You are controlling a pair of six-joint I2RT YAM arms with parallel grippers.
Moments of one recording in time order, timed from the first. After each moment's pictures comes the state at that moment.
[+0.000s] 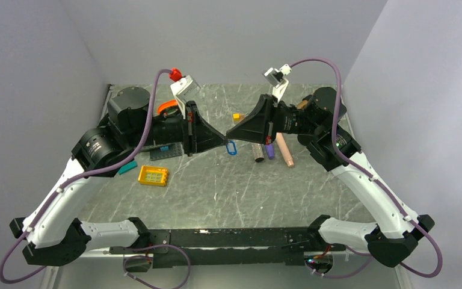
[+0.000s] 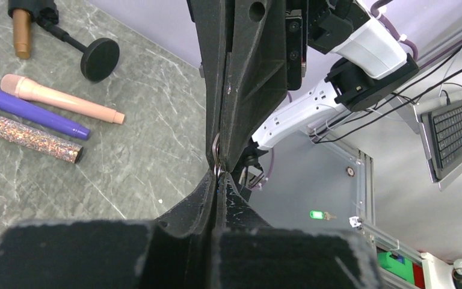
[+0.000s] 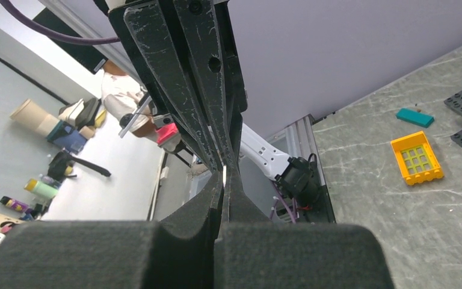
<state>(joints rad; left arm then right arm) -0.84 1.16 1.73 -0.72 0.48 -0.39 0.67 1.13 1.39 -0.08 -0.87 0.82</state>
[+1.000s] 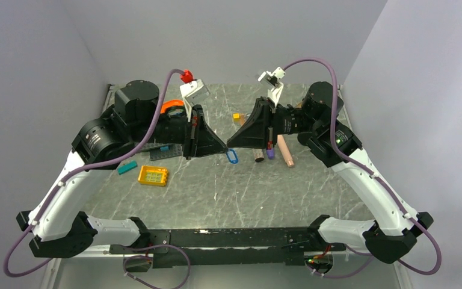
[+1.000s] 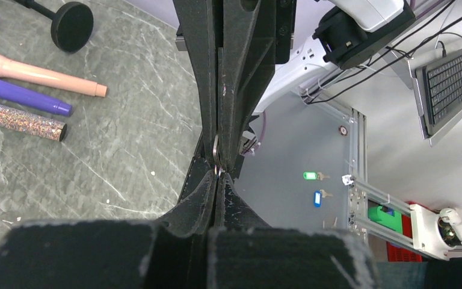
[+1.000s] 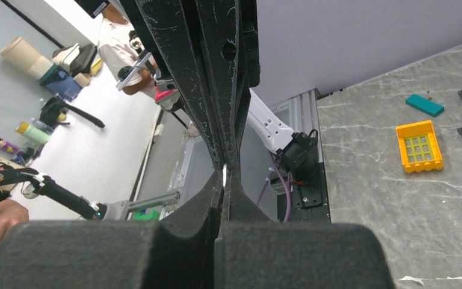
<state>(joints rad) -0.84 1.24 1.86 -0.90 0.56 -0.31 0.67 1.17 1.47 -0.21 -1.01 0.66</state>
